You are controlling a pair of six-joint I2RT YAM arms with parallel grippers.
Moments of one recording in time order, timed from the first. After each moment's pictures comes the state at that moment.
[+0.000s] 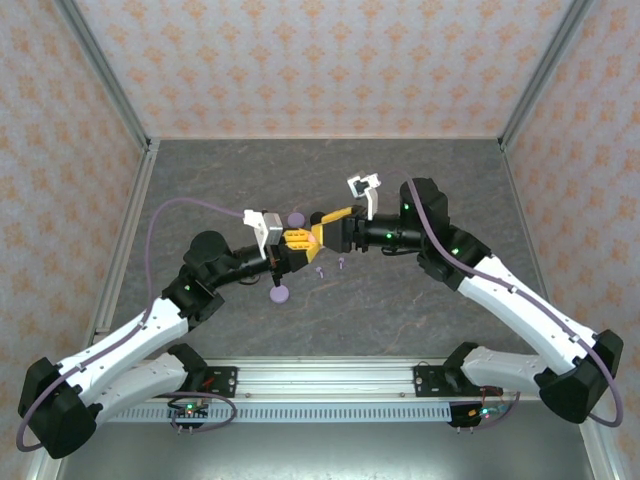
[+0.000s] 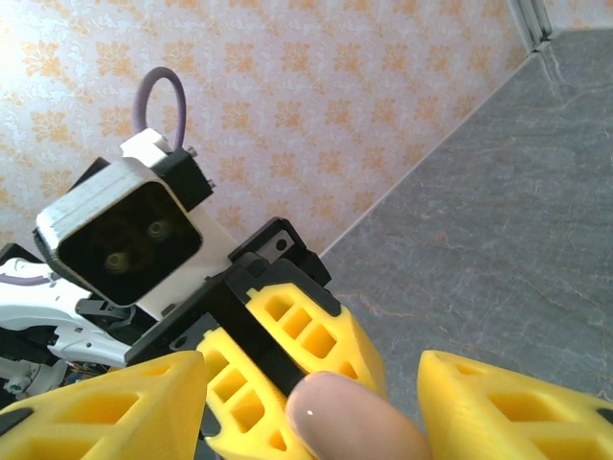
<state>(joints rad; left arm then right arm) -0.62 0.90 0.61 0.35 0.53 -0.24 0.71 1.11 1.10 -0.21 -0.62 0.52</state>
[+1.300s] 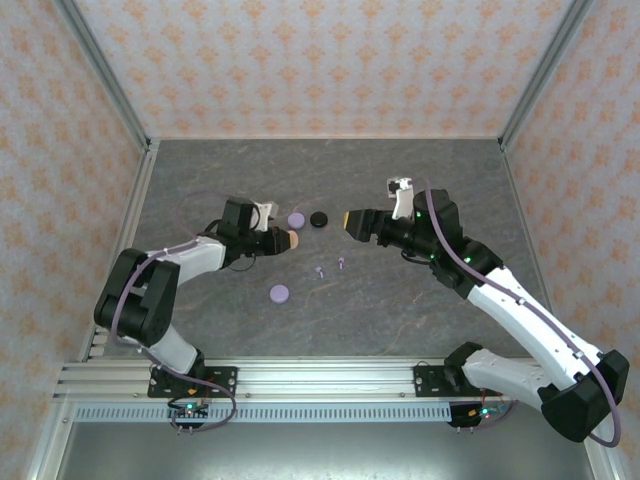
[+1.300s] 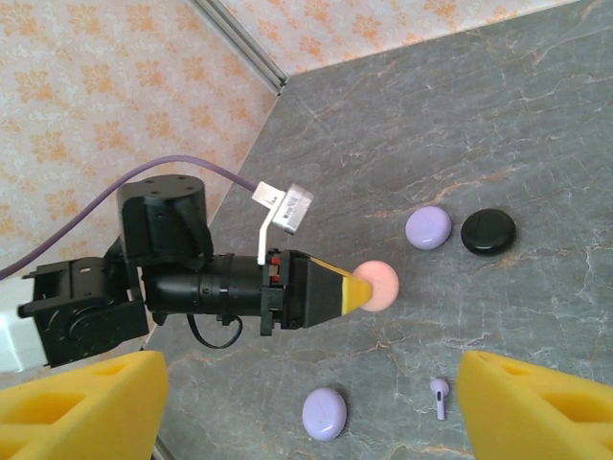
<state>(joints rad) -0.26 1.62 0.78 -0.01 0.51 -0.42 0.59 1.02 0.97 -0.34 -0.25 0.59</state>
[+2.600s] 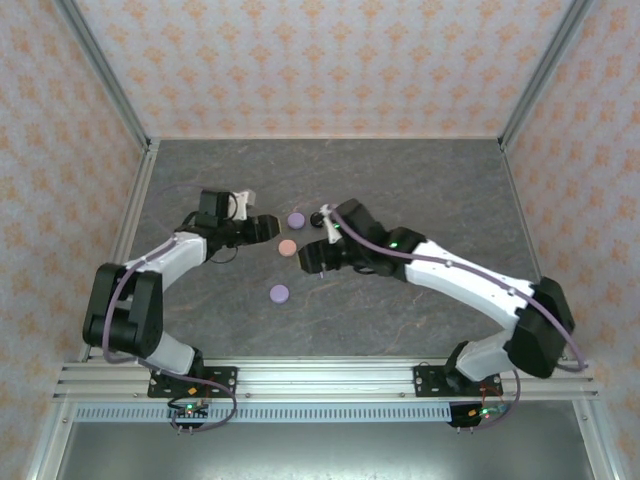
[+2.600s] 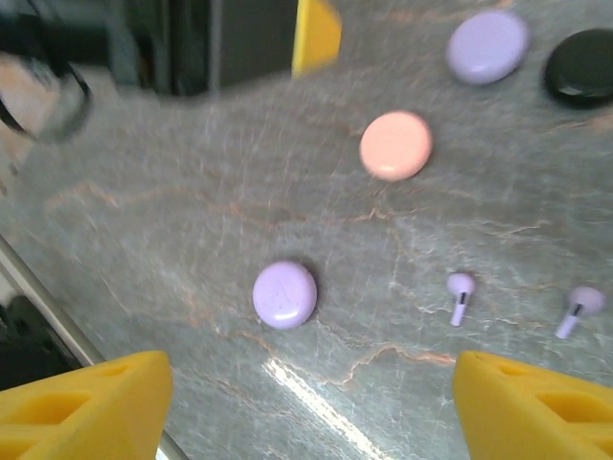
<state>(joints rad) -0.10 1.48 0.81 -0.13 0.52 -0.41 0.91 1.45 1.16 -0.53 -0.11 0.46</state>
